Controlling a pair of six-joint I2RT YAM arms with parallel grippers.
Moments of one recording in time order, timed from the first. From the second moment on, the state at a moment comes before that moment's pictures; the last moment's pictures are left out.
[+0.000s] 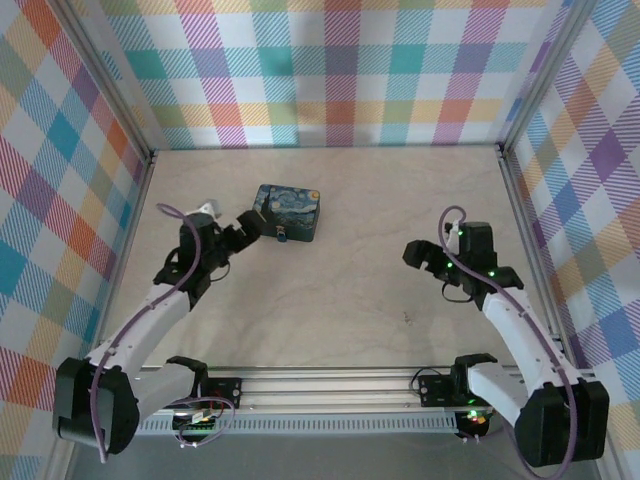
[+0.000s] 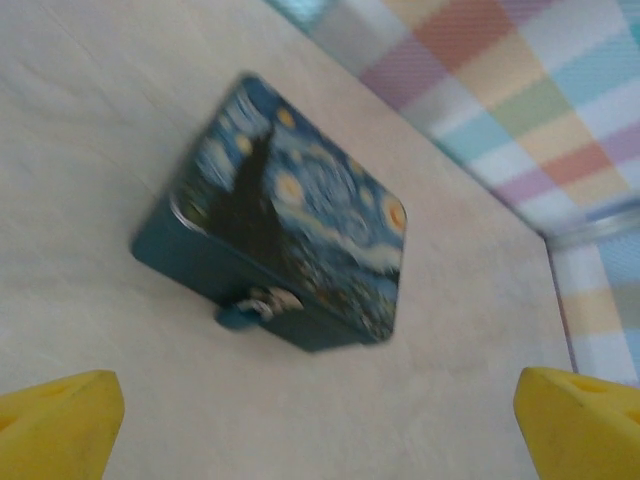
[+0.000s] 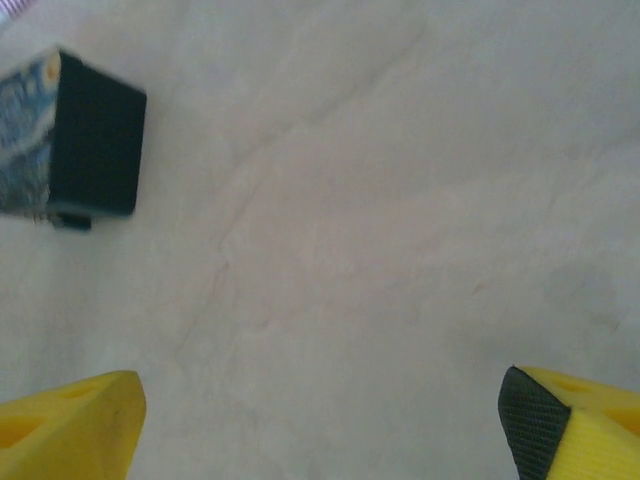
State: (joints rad) left arm -0.28 1.08 0.66 -0.06 0.11 -0.79; right arm 0.16 0.96 0.67 -0.54 -0.28 0.51
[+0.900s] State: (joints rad) left arm -0.55 1.34 0.77 0.03 0.04 -0.87; right arm 0.46 0.98 0.49 -0.74 -0.10 0.76
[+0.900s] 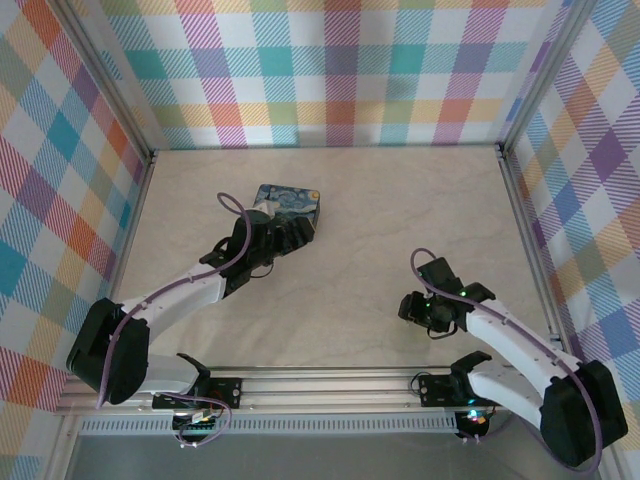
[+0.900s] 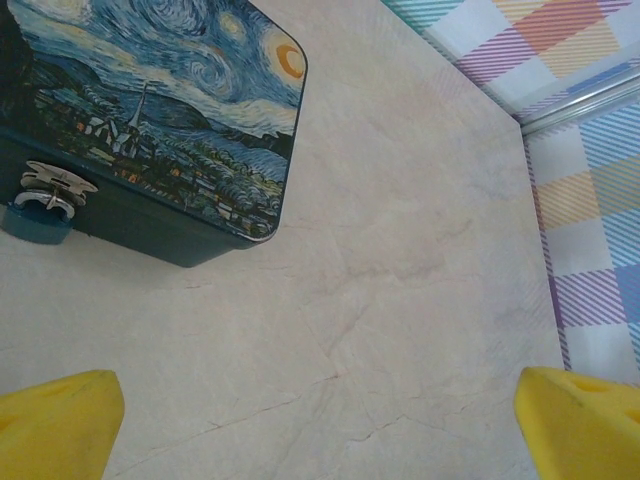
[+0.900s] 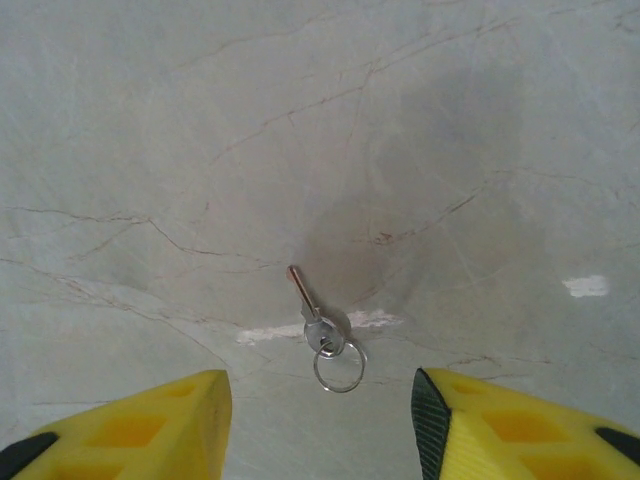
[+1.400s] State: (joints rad) left arm -0.55 1.33 0.77 0.03 0.02 -0.87; right arm 0.49 1.10 0.49 -0.68 -0.09 0.76
